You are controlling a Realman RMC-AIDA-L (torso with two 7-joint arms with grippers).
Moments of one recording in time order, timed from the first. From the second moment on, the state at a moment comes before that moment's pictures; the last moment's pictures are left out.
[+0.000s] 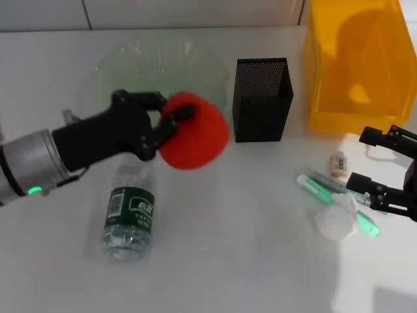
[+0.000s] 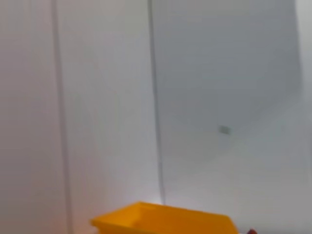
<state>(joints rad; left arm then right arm) -0.51 -2.07 0.82 0.36 1.55 1.57 -0.84 0.28 2.09 -0.47 -0.67 -1.89 -1.92 1.05</state>
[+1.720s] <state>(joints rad) -0.39 -2.07 1.04 0.39 1.32 1.57 -0.77 0.28 2.08 -0.48 -0.79 -1.90 -1.89 1.30</state>
